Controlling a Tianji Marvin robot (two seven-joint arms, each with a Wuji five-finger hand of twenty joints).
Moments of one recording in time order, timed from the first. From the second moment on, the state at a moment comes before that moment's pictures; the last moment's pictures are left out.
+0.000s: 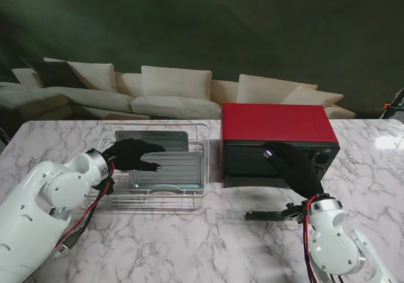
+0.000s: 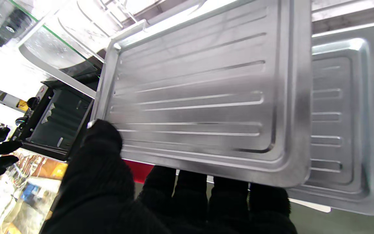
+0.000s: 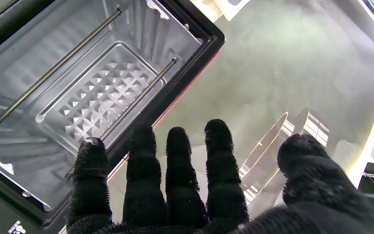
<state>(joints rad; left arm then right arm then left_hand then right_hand) 1.40 -1.01 -1.30 -1.65 0.74 -0.24 -0.45 -1.85 -1.16 1.45 -1.86 -0.39 -0.09 -0.20 0.92 -0.14 0.00 0.01 0.49 0.18 0.16 0.44 0.64 0.15 0.25 0.43 0.58 0.23 0.35 0.63 0.21 0.18 0.78 0.54 0.45 -0.14 0.39 -0.01 0.57 -0.01 0.44 0.41 0.62 0.13 0.39 0.26 0.64 0.16 0.19 0.31 0.15 0.41 0.94 0.50</state>
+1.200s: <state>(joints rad) 1.35 -1.02 -1.22 -1.59 0.74 -0.24 -0.38 -1.85 -1.16 1.45 -1.86 -0.38 -0.08 -0.19 1.21 -0.25 0.10 0.02 0.76 0.04 0.54 0.51 1.03 0.06 0.28 0.61 0.93 0.18 0.48 0.64 0.51 0.17 1.01 0.48 0.45 -0.14 0.40 -0.01 0.57 -0.01 0.44 0.41 0.65 0.13 0.41 0.28 0.64 0.16 0.19 0.32 0.15 0.41 0.94 0.51</state>
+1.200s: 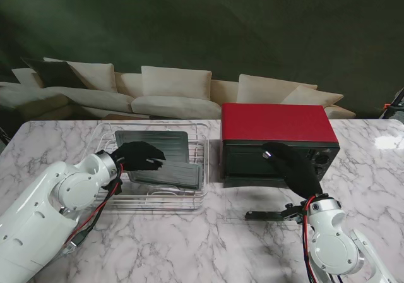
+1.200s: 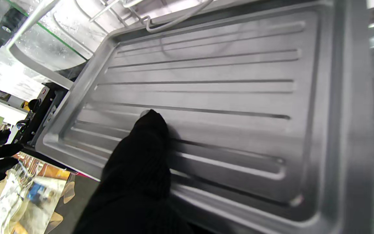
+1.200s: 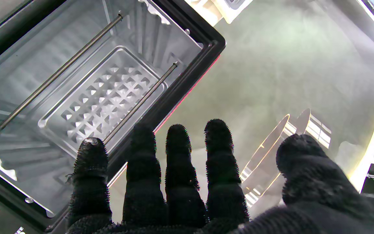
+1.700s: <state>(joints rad) 1.46 -1.02 -1.39 -1.77 0.71 -0.34 -0.42 -1.85 -1.17 1.45 -1.86 -0.38 -0.09 -0.20 1.21 -0.27 0.10 0.02 0.79 0.05 0.58 0.50 1.05 0.06 0.28 0.60 0.96 0.18 0.48 0.63 0.54 0.17 1.01 0.47 0.45 -0.14 0.40 -0.01 0.57 -0.01 0.44 0.41 0.65 0.13 0.41 0.28 0.64 0.16 0.19 0.32 0.15 0.41 0.94 0.51</state>
